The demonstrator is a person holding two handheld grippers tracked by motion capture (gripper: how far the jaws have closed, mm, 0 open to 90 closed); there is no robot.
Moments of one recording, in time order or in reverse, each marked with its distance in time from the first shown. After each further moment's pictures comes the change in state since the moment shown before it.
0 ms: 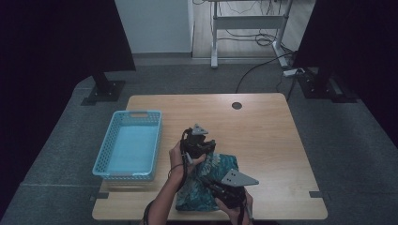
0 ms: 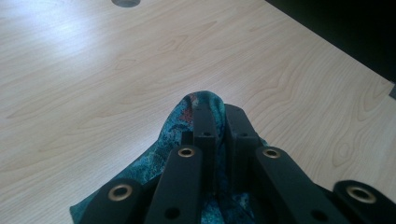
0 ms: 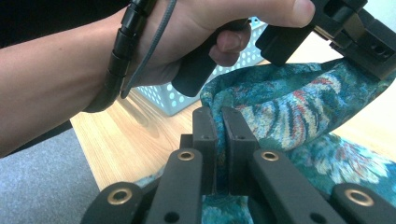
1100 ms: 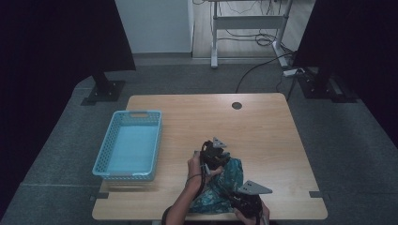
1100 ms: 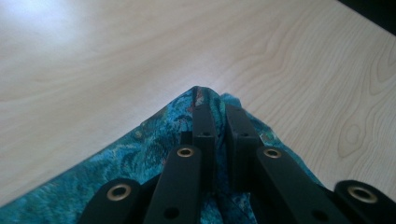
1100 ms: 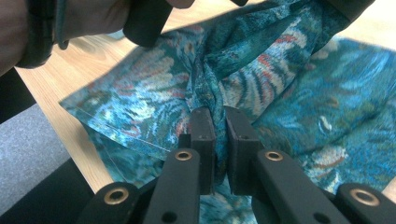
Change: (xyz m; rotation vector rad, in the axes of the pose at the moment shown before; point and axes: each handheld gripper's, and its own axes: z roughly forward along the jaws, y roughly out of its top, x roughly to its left) left arm -0.038 -0.028 0.066 0.088 -0.037 0.029; right arm -0.038 -0.069 -0.024 0.166 -0.101 0.105
